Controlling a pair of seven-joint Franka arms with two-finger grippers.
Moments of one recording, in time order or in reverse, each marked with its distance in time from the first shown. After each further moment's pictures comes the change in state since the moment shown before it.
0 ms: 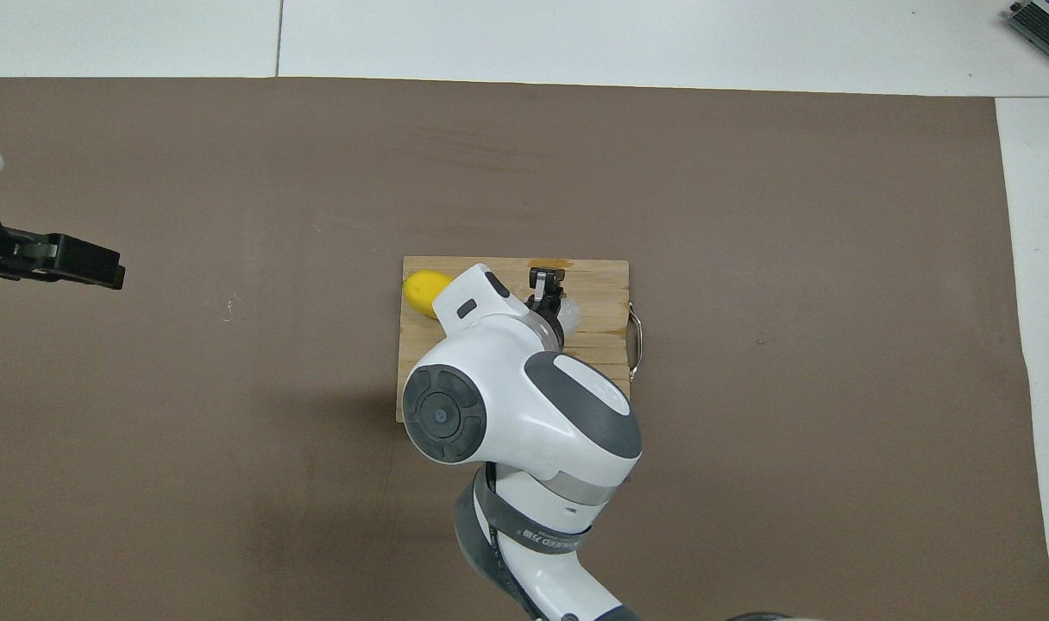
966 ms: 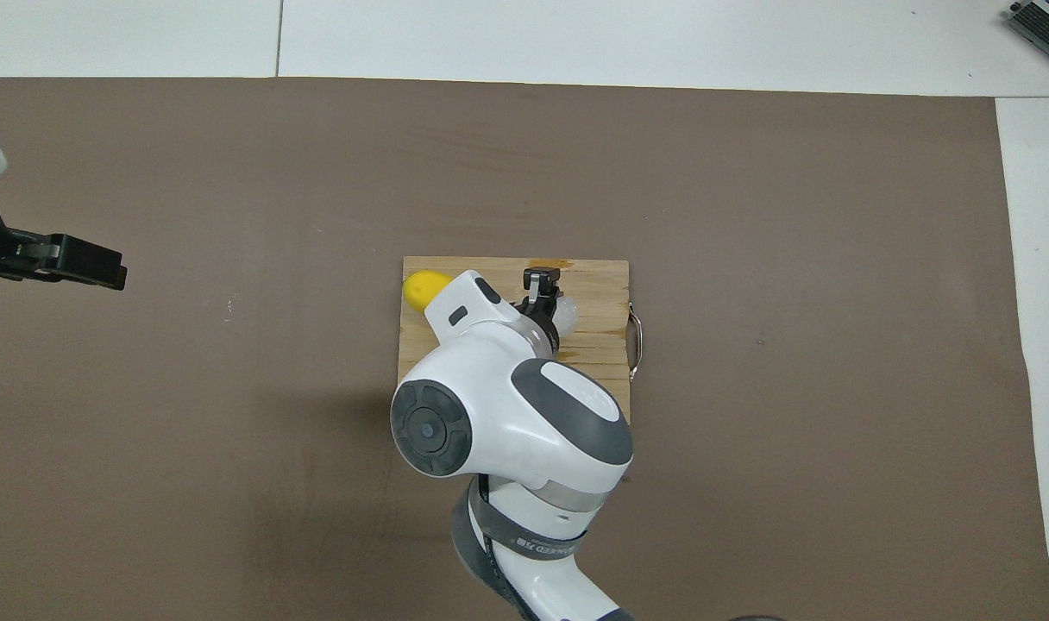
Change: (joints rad) left arm 0.000 0.002 -0.002 -0.002 0.000 0.000 0.000; right arm 0.012 0.003 0.000 0.000 -0.053 -0.006 0.007
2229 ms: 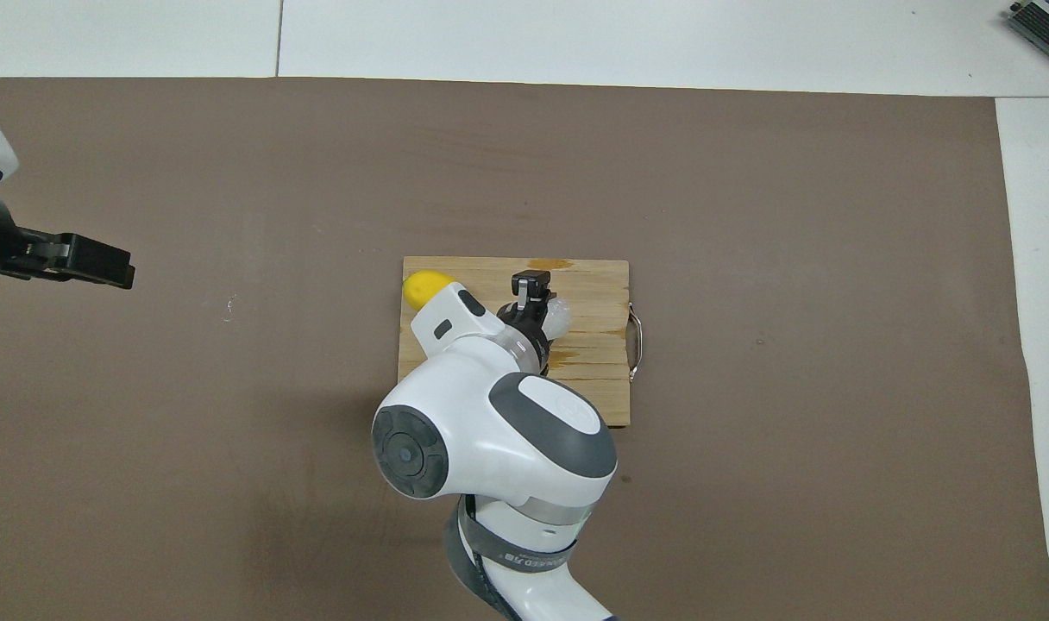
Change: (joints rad) left arm -0.010 0.001 -0.001 0.000 0.000 0.004 -0.010; right arm 0.029 0.004 -0.001 0.000 -0.047 -0.006 0.024
